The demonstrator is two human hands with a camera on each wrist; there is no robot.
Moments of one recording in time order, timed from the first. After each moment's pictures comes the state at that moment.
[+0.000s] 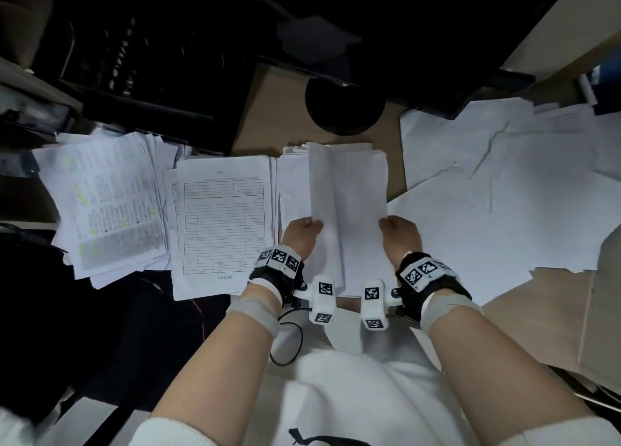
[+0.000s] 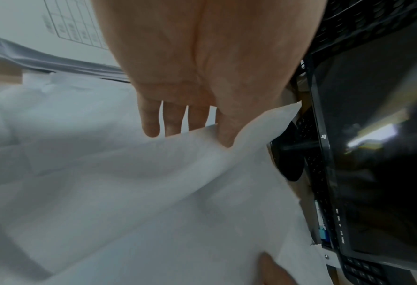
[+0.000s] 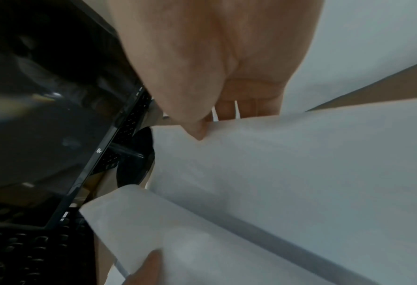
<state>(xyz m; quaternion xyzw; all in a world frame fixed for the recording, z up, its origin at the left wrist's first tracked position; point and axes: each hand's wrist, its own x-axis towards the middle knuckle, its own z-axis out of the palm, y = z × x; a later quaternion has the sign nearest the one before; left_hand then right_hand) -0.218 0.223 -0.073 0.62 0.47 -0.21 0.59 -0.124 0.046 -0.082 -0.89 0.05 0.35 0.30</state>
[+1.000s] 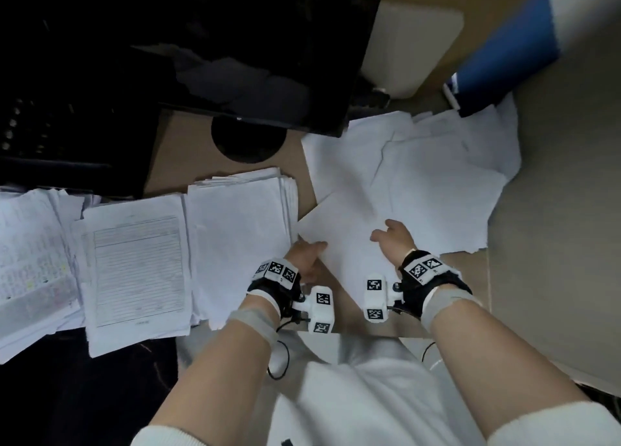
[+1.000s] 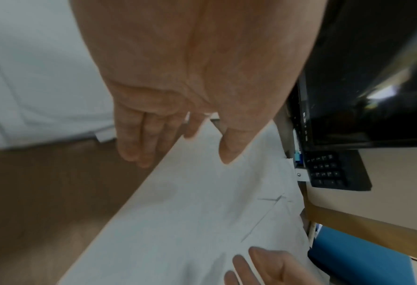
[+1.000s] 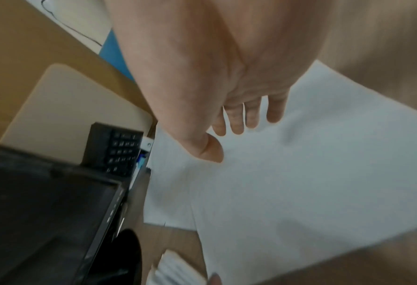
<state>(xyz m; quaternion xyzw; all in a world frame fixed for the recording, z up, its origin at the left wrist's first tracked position) -0.132 0.074 -0.079 0.52 0.47 -0.35 0.62 -0.054 -0.107 -0.056 -0.82 0.23 0.36 0.38</state>
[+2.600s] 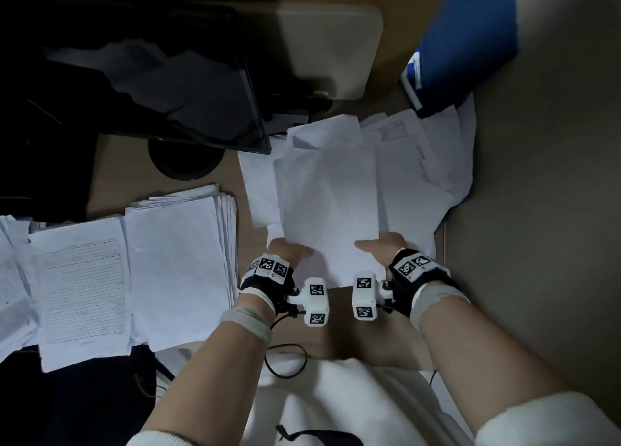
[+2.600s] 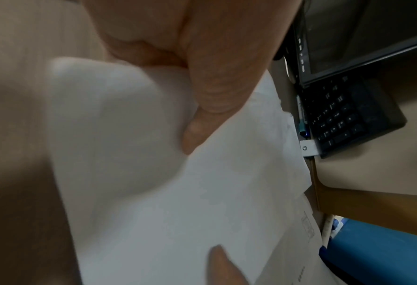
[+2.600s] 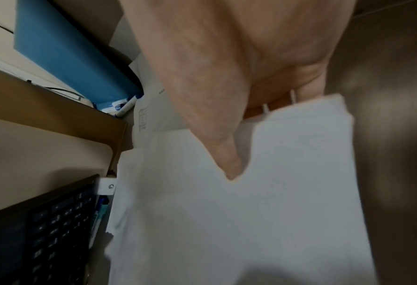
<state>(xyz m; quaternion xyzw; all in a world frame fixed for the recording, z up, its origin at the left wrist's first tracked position) -0.028 -0.019 -0.084 0.63 0.53 -0.34 0.46 0.050 -0.218 -0.062 -0.78 0.24 0.47 0.34</state>
